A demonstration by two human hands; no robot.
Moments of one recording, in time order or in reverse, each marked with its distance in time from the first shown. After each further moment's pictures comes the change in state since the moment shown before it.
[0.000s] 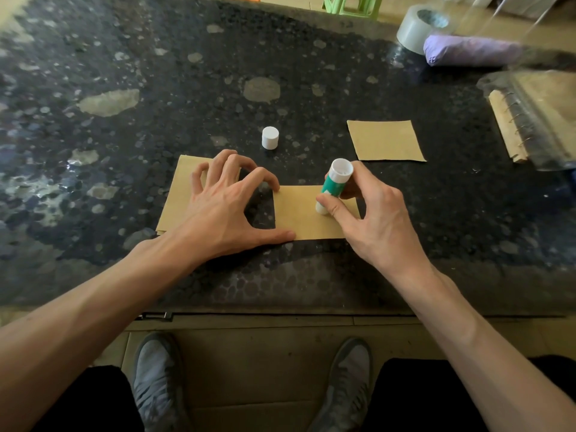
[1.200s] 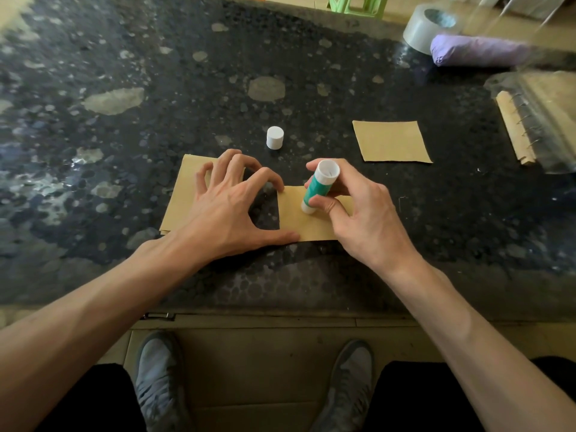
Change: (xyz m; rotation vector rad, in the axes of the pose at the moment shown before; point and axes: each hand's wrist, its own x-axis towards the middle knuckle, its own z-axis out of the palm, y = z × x) left_hand 0.000 0.001 0.001 0.006 0.010 -0.004; right_hand 0.011 -0.009 0.012 0.113 -0.082 -0.026
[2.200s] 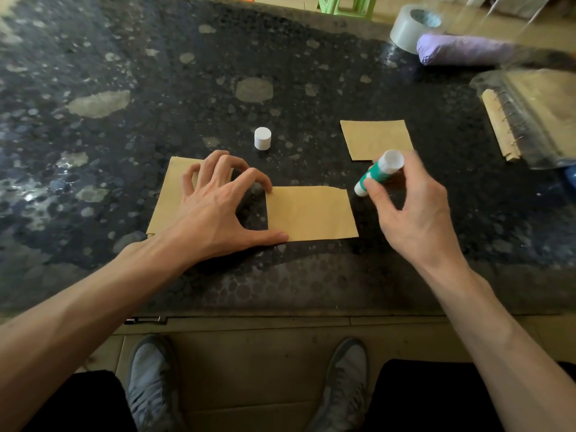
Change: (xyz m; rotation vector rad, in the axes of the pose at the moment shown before) left_hand 0.000 0.003 -0.004 -0.015 -0.014 -0.010; right_hand -0.017 0.039 -0.048 -0.119 0.238 0.062
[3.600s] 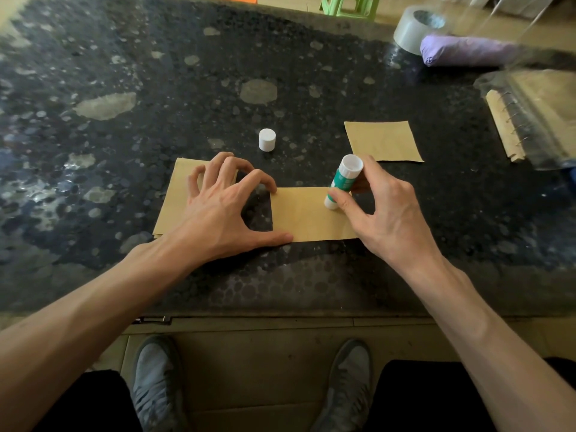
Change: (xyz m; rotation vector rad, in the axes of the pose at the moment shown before) left_hand 0.000 -0.001 0.000 0.007 -0.009 -0.007; right_hand 0.002 -0.024 0.019 -0.076 -0.133 -0.090
